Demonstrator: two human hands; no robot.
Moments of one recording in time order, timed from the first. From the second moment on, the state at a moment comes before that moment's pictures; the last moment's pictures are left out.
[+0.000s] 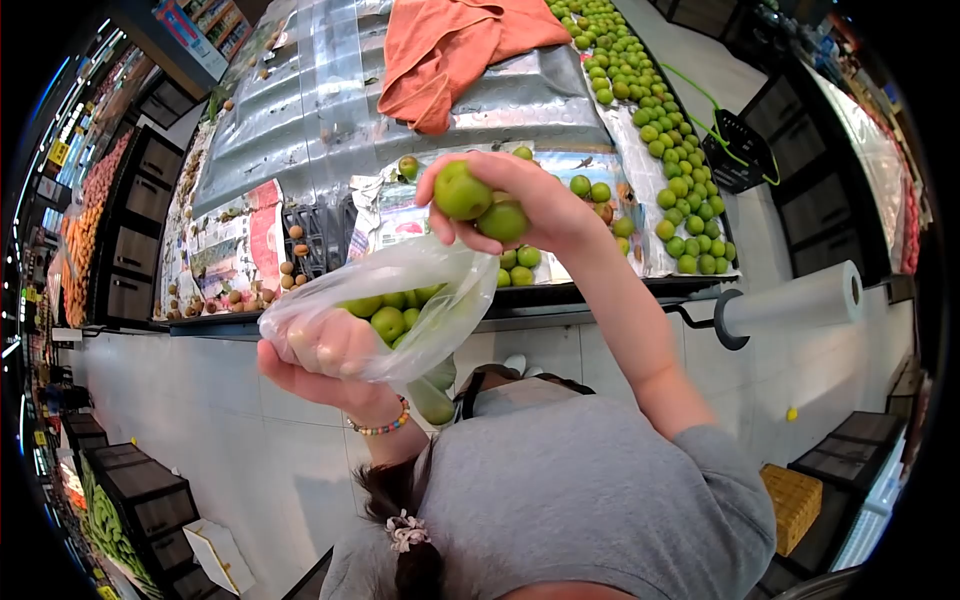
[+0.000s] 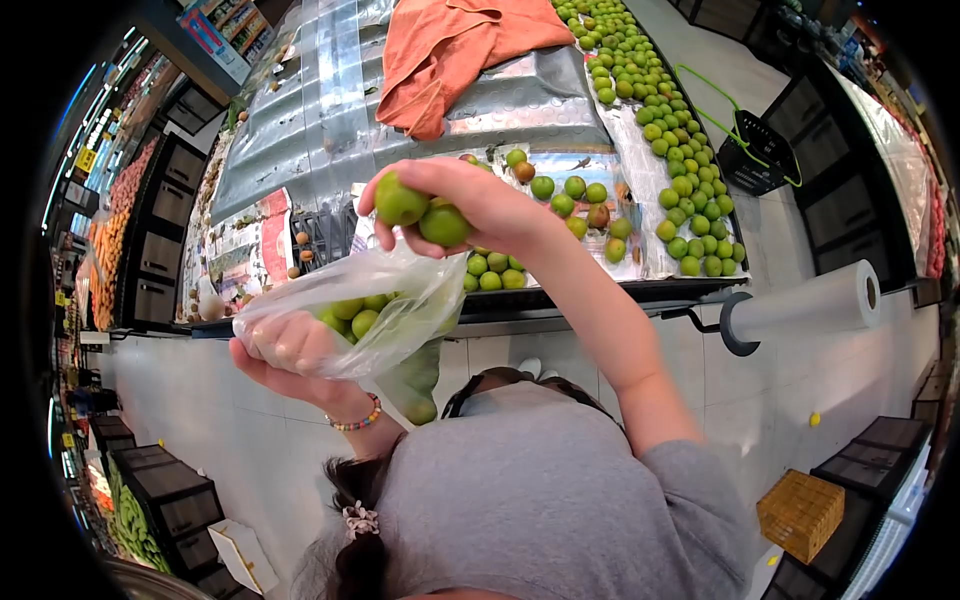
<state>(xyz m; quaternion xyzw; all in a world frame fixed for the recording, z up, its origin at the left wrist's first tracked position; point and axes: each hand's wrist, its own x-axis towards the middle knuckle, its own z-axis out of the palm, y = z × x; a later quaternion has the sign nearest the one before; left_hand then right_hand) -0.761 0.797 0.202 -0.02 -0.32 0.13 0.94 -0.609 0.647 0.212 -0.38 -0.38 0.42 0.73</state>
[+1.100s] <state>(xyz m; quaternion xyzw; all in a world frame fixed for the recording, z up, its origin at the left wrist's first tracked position) -0.755 0.785 0.198 -0.08 -0.33 0.09 0.94 -0.660 0.671 0.179 -0.69 -0.52 0.30 0.39</state>
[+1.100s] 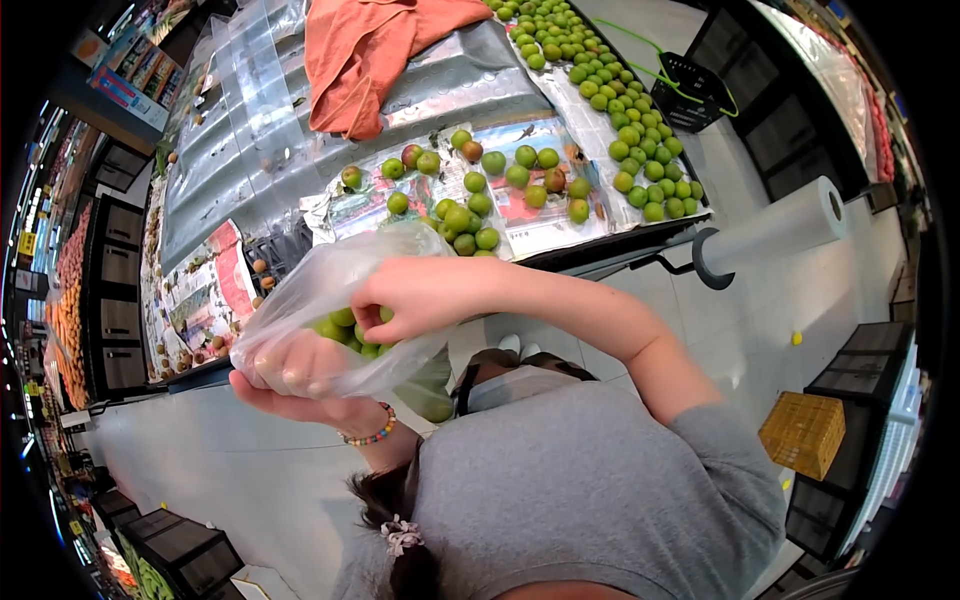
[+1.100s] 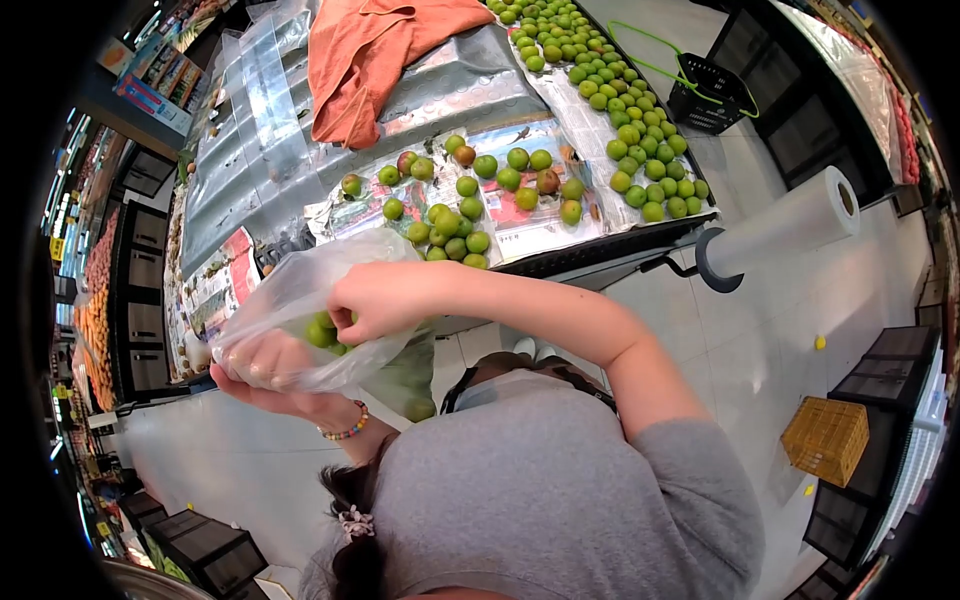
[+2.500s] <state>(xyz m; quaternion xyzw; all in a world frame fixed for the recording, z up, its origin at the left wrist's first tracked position) -0.828 0.253 0.164 0.03 -0.19 -0.58 0.79 -0.954 0.108 0.186 -0.47 0.25 -0.58 0.62</state>
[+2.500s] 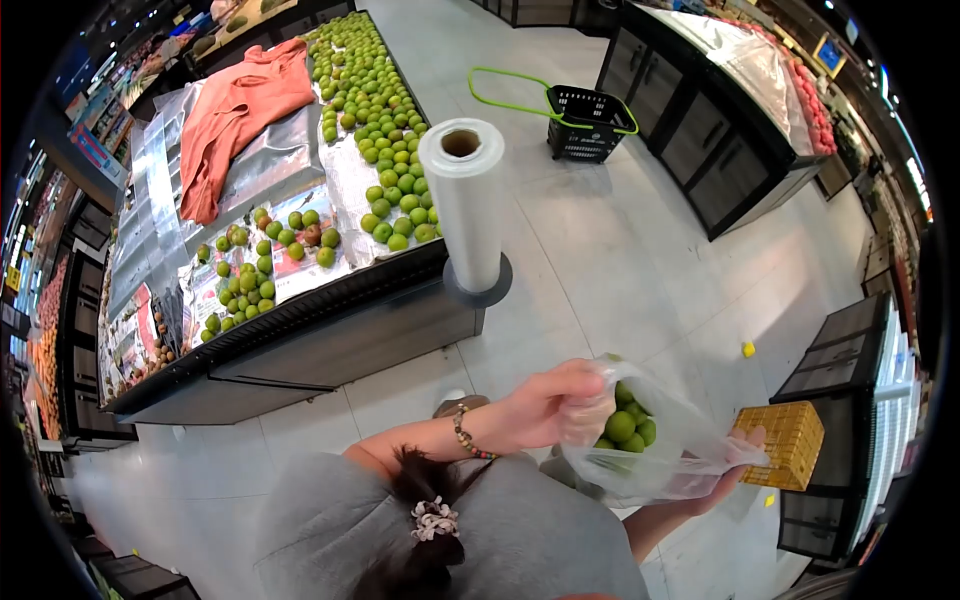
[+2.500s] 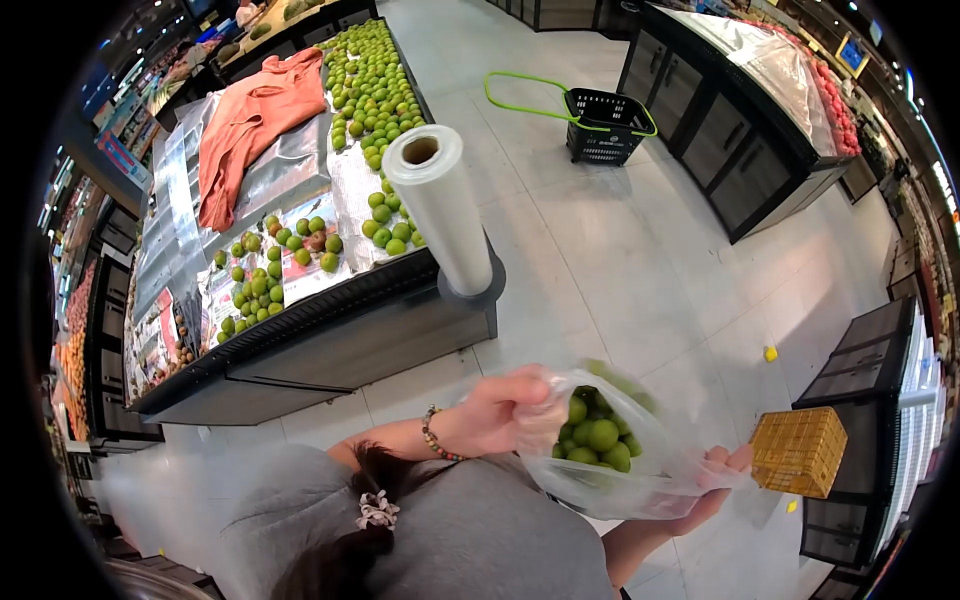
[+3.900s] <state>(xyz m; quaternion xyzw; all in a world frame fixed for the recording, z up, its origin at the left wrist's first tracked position) -0.297 0.026 0.161 0.96 -0.09 0.13 0.24 -0.232 -0.117 0.170 -0.09 -0.19 0.28 0.94</state>
